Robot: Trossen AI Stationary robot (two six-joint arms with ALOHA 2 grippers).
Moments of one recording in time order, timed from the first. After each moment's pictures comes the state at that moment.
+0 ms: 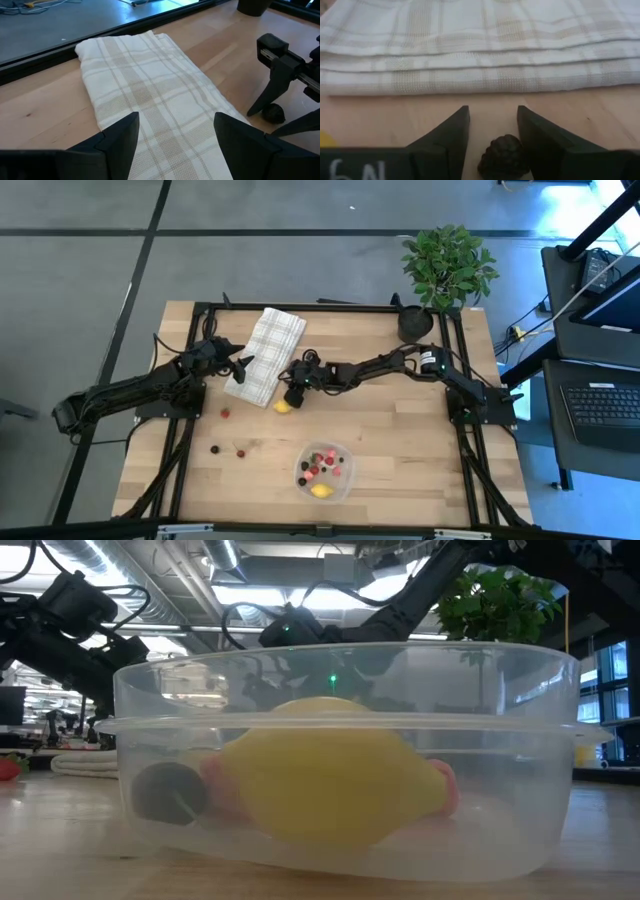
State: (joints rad) left arm 0.60 0.47 0.01 0.02 -0.08 -0.20; right arm -0.06 2.35 1.46 0.16 0.22 0.25
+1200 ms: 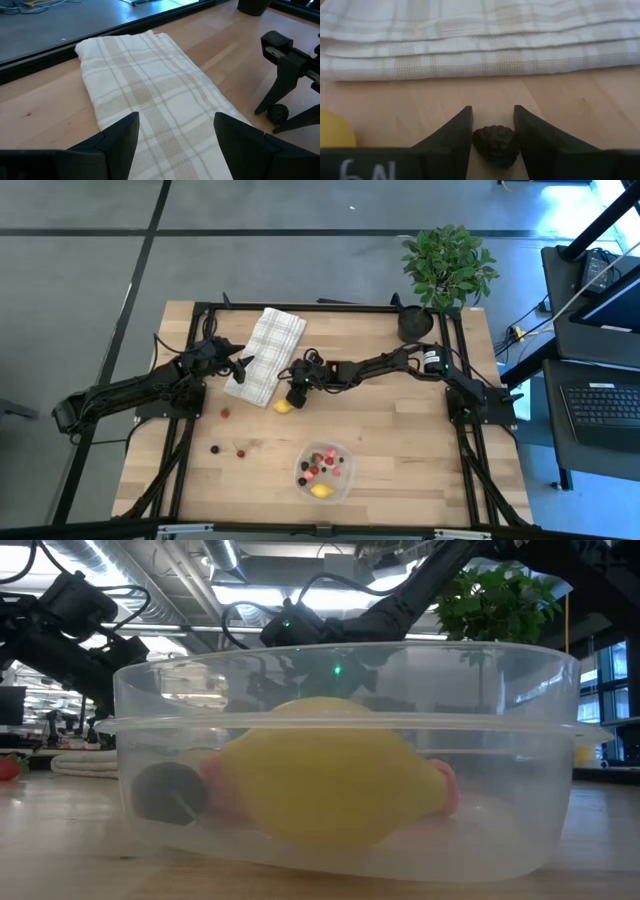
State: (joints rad) left arm 0.60 0.47 0.01 0.02 -0.08 -0.20; right arm -0.06 2.33 1.46 0.05 0.19 0.29
